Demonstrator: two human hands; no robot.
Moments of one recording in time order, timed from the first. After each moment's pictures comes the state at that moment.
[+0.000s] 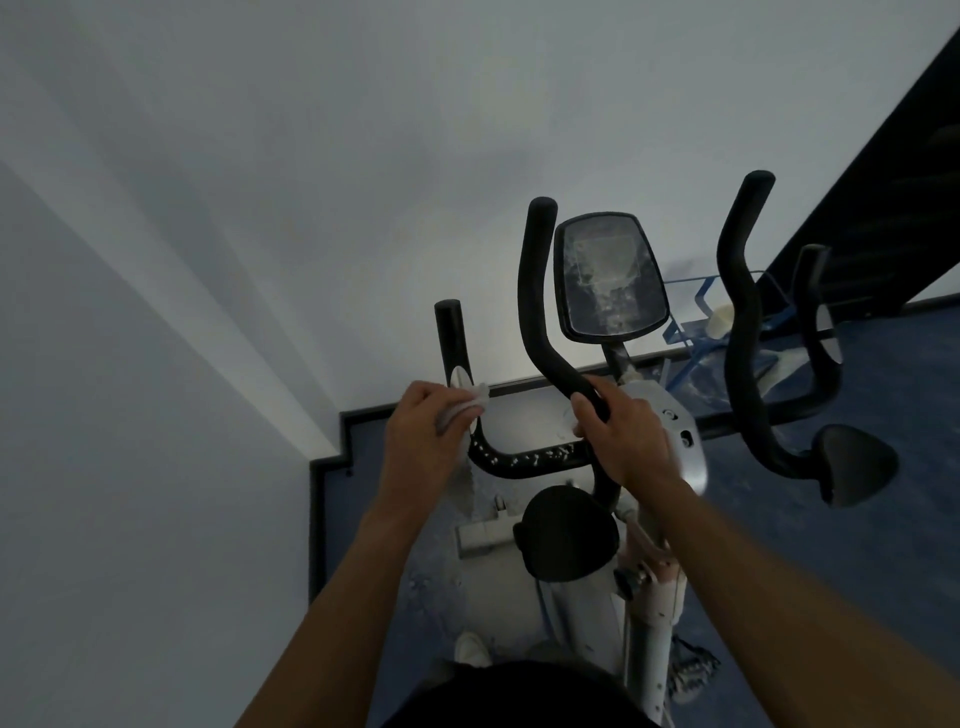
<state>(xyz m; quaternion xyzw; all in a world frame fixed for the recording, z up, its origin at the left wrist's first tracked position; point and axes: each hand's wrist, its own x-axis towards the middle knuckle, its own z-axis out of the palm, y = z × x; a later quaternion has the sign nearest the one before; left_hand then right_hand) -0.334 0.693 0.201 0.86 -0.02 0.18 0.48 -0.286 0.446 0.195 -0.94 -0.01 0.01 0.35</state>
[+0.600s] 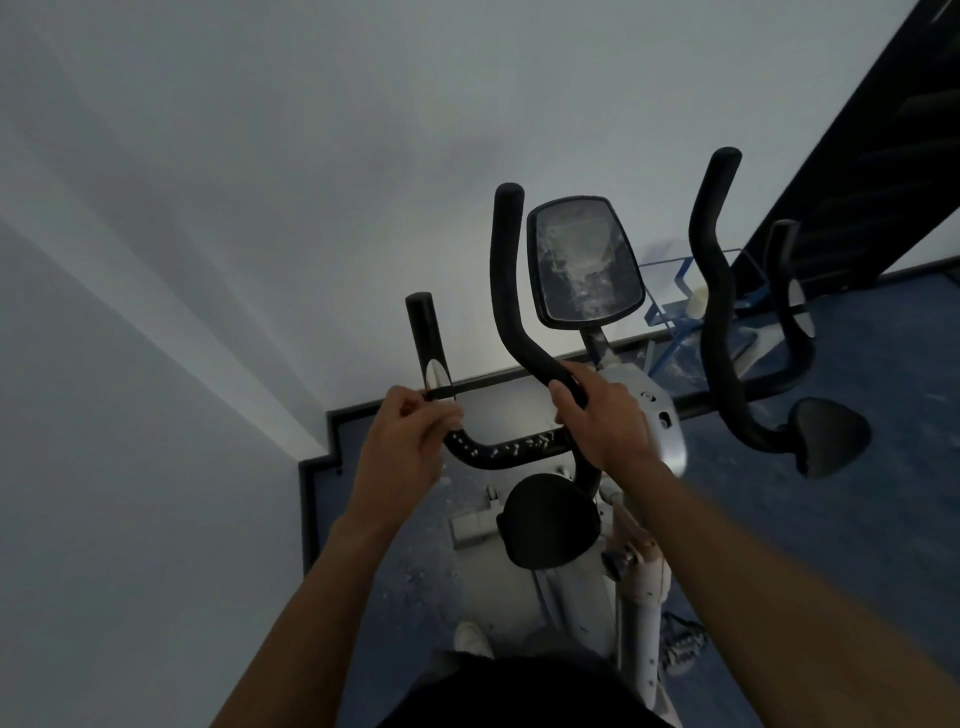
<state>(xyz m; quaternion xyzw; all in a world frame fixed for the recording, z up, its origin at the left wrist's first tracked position) -0.340 0.702 0.187 0.91 -0.09 0.15 0.39 -0.286 0.445 0.190 -0.94 -0.01 0.01 0.34</state>
